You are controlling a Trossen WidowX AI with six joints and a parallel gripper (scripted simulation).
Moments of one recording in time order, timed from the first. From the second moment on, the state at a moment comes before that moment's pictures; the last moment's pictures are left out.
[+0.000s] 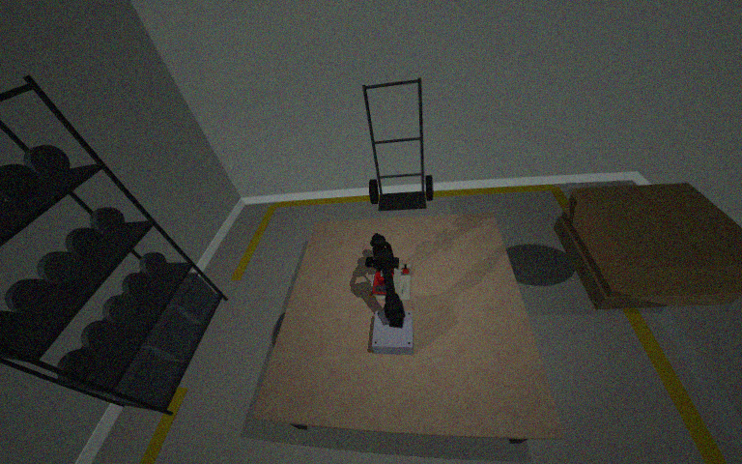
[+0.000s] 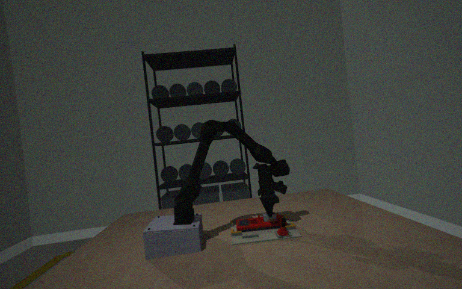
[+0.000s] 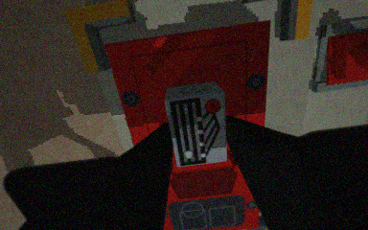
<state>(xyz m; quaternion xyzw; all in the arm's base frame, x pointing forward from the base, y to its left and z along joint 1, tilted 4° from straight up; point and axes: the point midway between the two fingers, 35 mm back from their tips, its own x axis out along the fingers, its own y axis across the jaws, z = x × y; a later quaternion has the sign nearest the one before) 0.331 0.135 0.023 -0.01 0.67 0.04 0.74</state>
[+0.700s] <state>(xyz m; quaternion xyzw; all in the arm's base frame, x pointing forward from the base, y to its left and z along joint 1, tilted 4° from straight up) 0.331 0.135 0.023 -0.01 0.67 0.04 0.74</state>
